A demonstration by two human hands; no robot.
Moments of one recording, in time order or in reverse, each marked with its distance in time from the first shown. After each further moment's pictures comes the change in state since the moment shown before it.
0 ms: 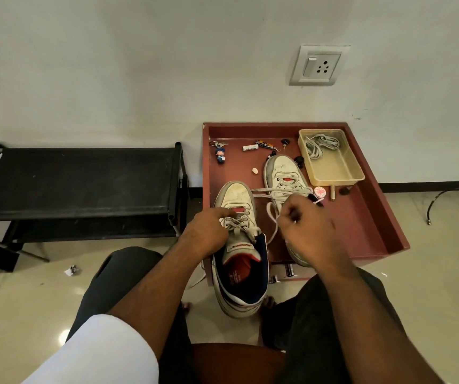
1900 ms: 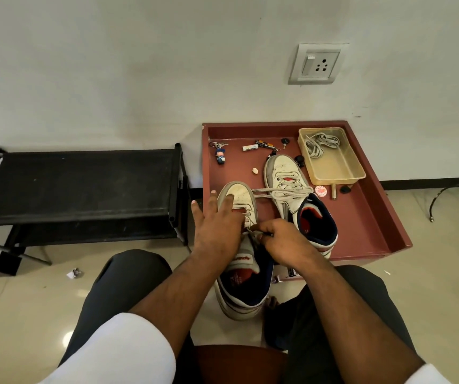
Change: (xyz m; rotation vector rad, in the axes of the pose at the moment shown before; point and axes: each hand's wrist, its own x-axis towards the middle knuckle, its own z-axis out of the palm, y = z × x) left_hand -0.006 0.021 0.020 0.725 0.168 0.234; right_hand 0.020 0.016 0.043 0.069 -0.361 0.055
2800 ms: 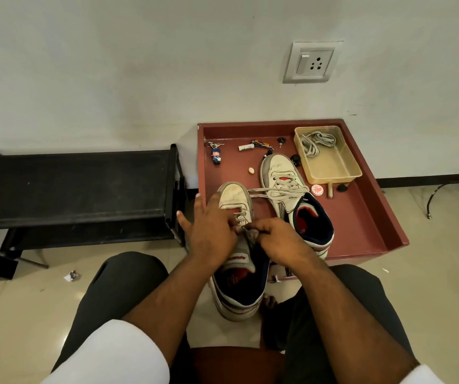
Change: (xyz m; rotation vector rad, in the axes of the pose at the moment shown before) left_hand 0.001 0.000 0.005 -0.284 0.111 -0.174; right_hand 0.004 0.002 0.002 0.068 0.014 -0.021
